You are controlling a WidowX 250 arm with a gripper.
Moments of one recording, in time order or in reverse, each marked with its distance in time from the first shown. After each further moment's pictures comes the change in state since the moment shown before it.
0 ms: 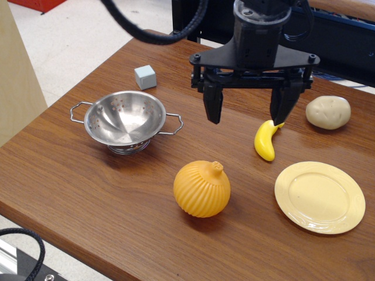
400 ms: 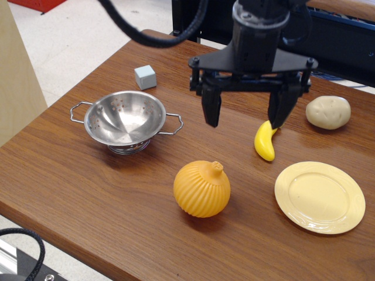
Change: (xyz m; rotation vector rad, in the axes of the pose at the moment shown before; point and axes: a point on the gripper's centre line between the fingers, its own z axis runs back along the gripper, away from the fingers) arm -0.002 0.001 -0.010 0.023 0.022 -0.006
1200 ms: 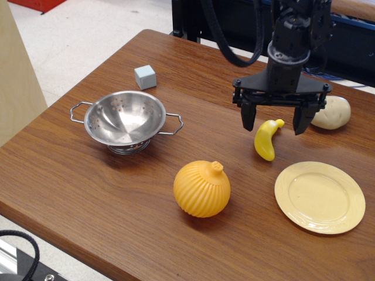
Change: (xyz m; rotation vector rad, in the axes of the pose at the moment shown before) arm 0.062 -0.043 -0.078 -0.052 -0.045 -0.076
